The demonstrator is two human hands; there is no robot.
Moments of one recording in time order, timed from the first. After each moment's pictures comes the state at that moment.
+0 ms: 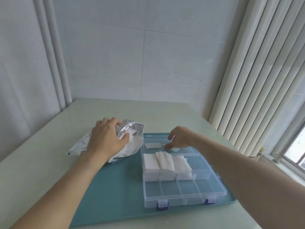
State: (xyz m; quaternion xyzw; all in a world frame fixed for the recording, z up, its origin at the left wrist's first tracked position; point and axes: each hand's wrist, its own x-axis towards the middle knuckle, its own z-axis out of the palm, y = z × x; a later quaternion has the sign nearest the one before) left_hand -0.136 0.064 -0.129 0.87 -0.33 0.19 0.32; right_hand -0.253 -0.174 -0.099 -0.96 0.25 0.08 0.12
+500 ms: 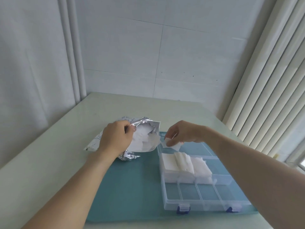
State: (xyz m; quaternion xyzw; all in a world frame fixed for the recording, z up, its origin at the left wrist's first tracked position) left_hand -0.114 0.078 -0.142 0.86 -0.28 0.13 0.41; right_hand -0.207 -0.163 -0.102 -0.93 0.15 0.08 0.32
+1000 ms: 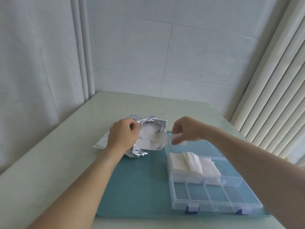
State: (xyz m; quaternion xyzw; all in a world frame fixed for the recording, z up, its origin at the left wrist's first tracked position) left_hand -0.110 0.080 -0.145 0.85 -0.24 0.13 0.45; right_hand -0.203 -0.144 -0.090 -0.97 0.12 0.04 0.19
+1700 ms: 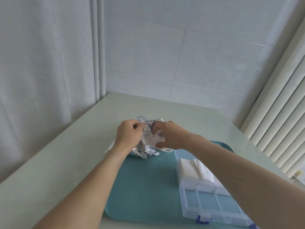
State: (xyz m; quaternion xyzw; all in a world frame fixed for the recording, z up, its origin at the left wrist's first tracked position) left_hand -0.095 0.089 -0.146 0.80 -0.19 0.08 0.57; right_hand -0.162 -0.071 -0.104 -1.00 -0.04 -0.04 0.08
